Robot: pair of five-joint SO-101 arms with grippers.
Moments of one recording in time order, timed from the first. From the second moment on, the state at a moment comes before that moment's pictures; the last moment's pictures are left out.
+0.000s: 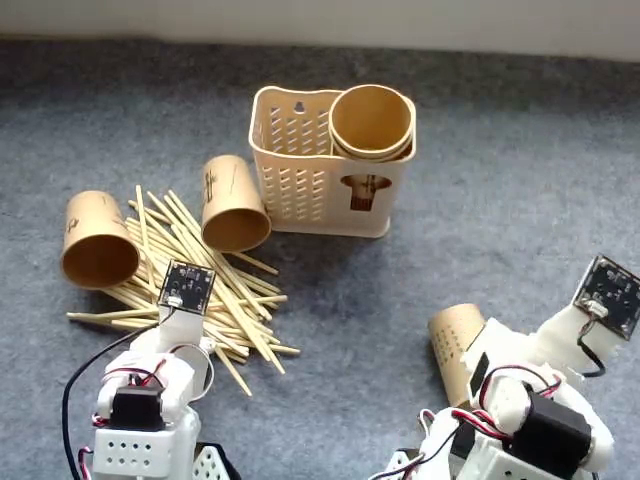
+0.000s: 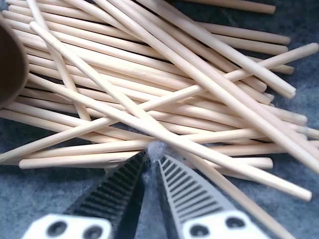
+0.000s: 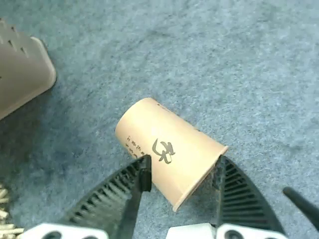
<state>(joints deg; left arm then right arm) -3.6 -104.3 96.0 75.9 -5.1 20.7 -74.9 40.7 100.1 -9.4</state>
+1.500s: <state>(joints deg) -3.6 -104.3 96.0 75.9 -5.1 20.6 -39.6 44.4 95.1 -9.5</state>
